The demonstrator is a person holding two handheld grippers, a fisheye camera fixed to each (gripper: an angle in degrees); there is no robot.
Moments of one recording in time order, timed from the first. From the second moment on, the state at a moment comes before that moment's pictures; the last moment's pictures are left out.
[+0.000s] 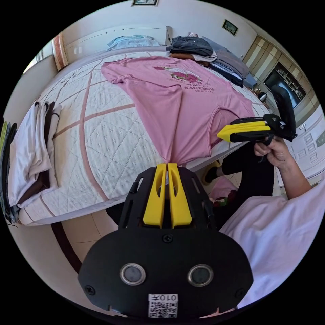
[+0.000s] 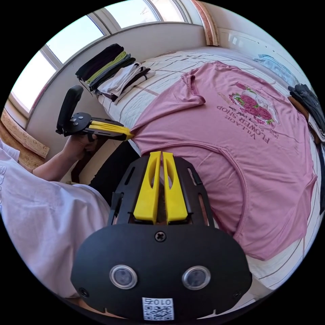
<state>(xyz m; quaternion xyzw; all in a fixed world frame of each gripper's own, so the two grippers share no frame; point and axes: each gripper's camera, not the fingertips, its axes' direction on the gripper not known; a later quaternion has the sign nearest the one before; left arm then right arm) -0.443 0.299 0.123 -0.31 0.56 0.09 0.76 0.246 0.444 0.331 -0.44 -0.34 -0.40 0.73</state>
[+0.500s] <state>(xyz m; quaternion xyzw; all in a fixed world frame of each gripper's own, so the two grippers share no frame) -0.435 0.314 0.117 -0.32 0.54 0.13 0.77 0.290 0.413 0.337 -0.42 -0.39 -0.33 0.75</state>
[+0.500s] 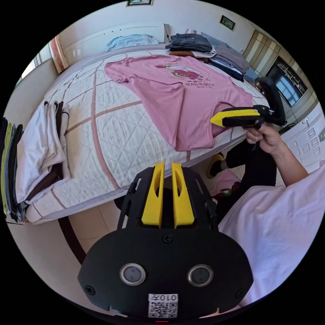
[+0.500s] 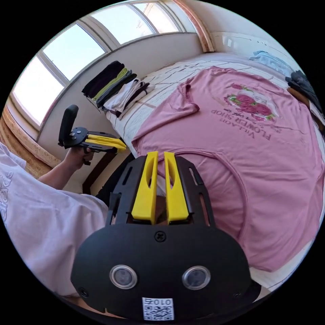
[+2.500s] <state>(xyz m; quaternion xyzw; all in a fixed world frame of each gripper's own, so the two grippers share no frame) 0.104 0.039 0.259 -0.21 0.71 0.20 0.64 0.470 0.333 0.322 -0.35 -0.18 -0.27 0.88</state>
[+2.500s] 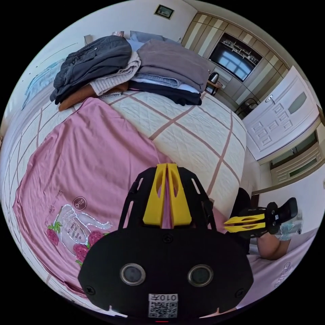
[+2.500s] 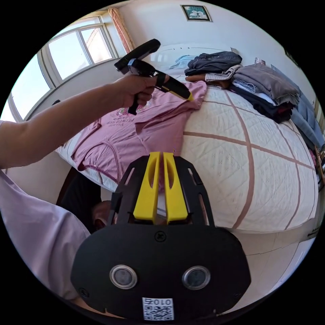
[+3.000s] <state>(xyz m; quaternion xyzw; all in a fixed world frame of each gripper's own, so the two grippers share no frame) 0.136 0.039 0.353 -0.23 0.81 0.14 0.52 0.502 0.343 0.321 -0.36 -0.18 -0.24 0.88</state>
